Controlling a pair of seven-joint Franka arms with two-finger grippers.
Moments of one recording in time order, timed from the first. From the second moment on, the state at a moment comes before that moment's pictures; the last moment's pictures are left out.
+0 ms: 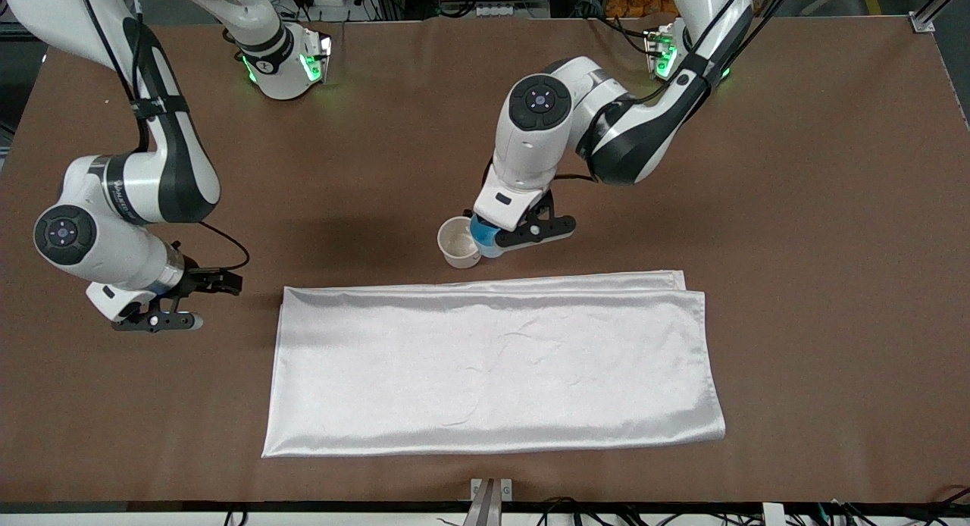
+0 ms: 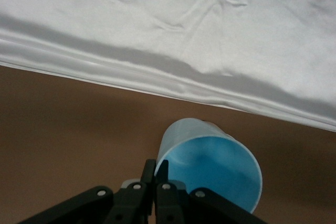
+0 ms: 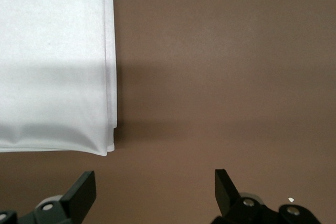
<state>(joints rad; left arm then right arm) -0.40 0.53 -0.46 -1.47 0.19 2.03 -1.12 0.05 0.37 -0.01 -1.80 -0.07 2.11 0.05</state>
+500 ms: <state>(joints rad) -0.48 0.62 -0.46 -1.47 0.19 2.13 -1.18 0.07 0.31 0.01 -1.84 -0.03 2.16 0.11</state>
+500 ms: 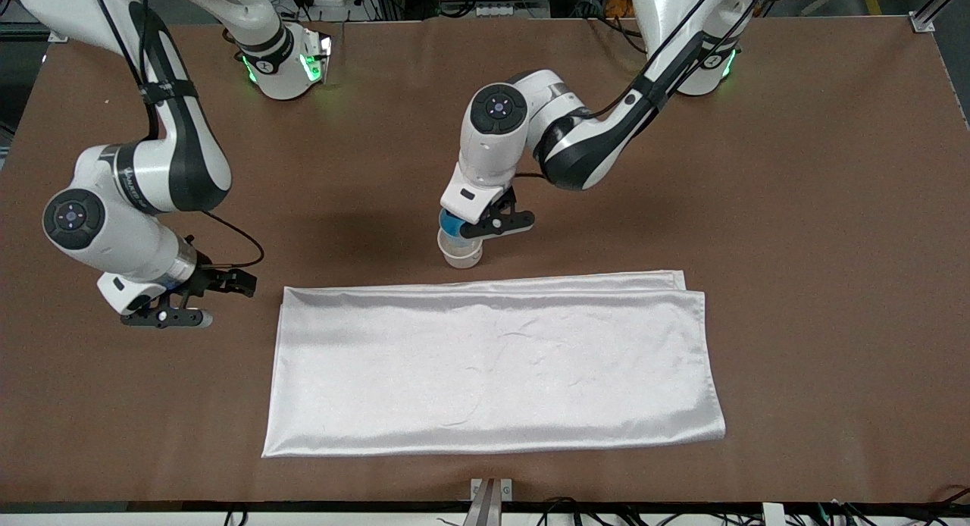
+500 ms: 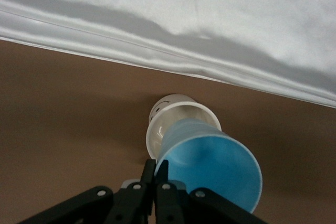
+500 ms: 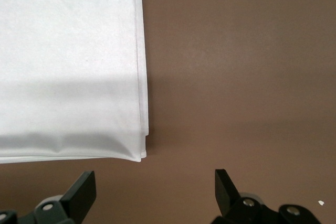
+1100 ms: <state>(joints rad) -0.50 0.68 -0.45 -1.47 0.19 2.16 -1.18 0.01 0.01 0.00 -2.20 -0.03 2.27 -0.08</state>
